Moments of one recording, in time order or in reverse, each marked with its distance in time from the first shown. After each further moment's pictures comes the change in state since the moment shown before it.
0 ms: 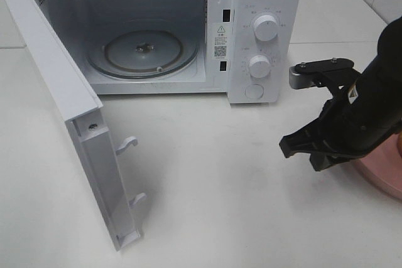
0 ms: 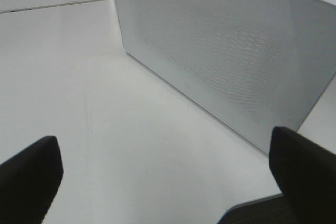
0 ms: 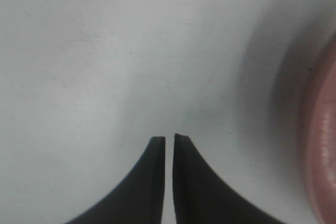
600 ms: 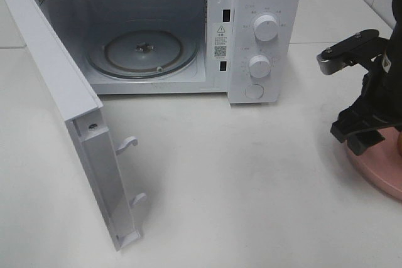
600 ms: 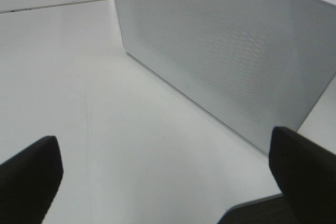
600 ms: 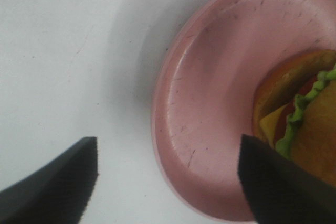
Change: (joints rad) left arm 0.000 0.000 0.000 0.000 0.000 0.000; right arm -0.088 0.000 -0.135 -0.289 0.261 -0.052
